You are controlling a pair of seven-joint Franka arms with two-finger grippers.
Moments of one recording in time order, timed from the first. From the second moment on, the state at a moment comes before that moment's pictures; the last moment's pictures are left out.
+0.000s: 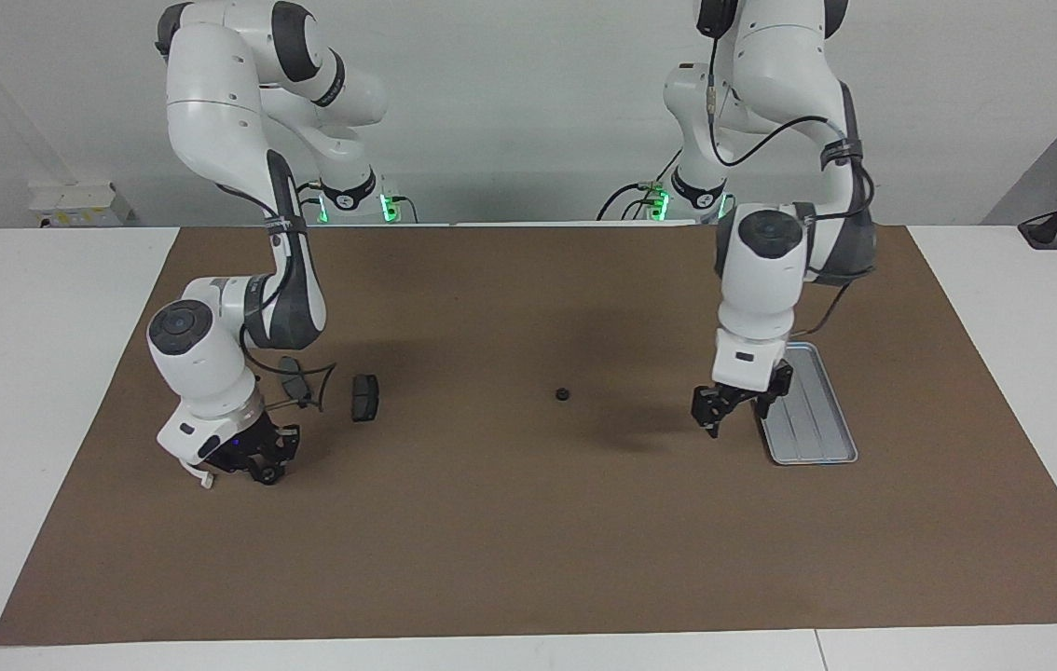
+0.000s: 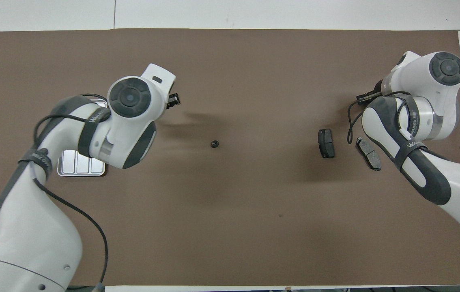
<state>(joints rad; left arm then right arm) -0.40 0.29 0.20 -1.78 0.15 2.27 -0.53 -0.08 0.52 0.04 -1.74 -0.08 2.37 -0.21</state>
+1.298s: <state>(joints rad) -0.04 -0.02 0.18 -1.75 0.01 1.85 0.02 0.01 0.46 0.05 -1.73 -0.08 2.30 -0.07</state>
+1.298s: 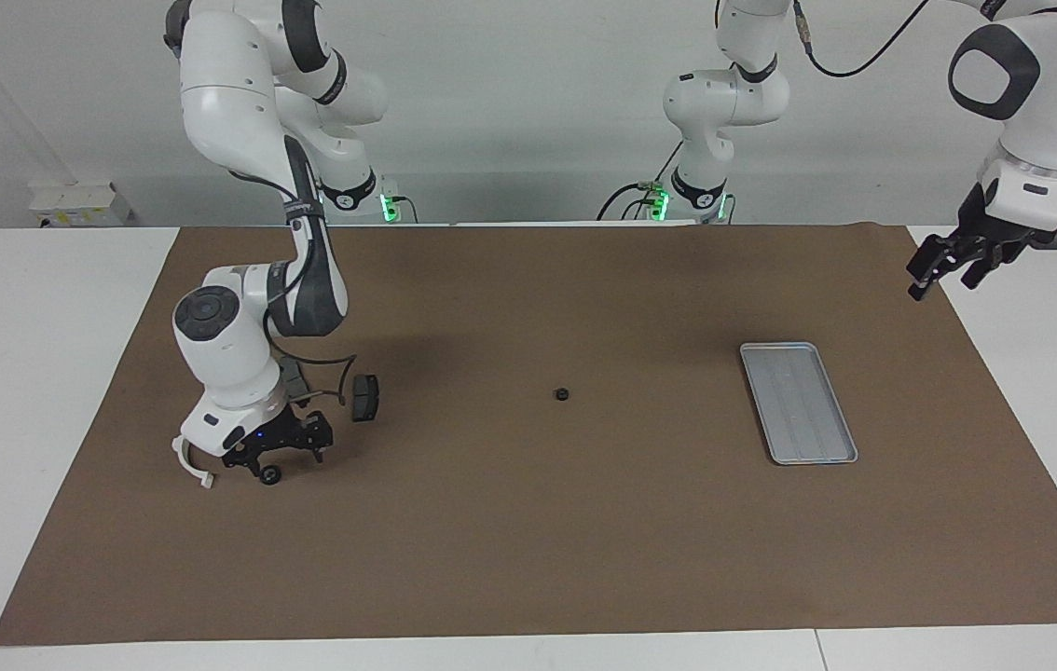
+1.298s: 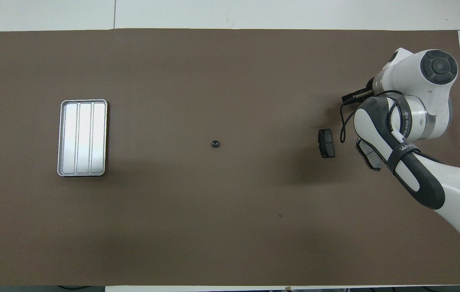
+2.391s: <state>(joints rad) -0.05 0.04 0.18 -1.57 0.01 1.59 0.04 0.47 0.35 0.06 -1.67 -0.08 2.06 0.81</state>
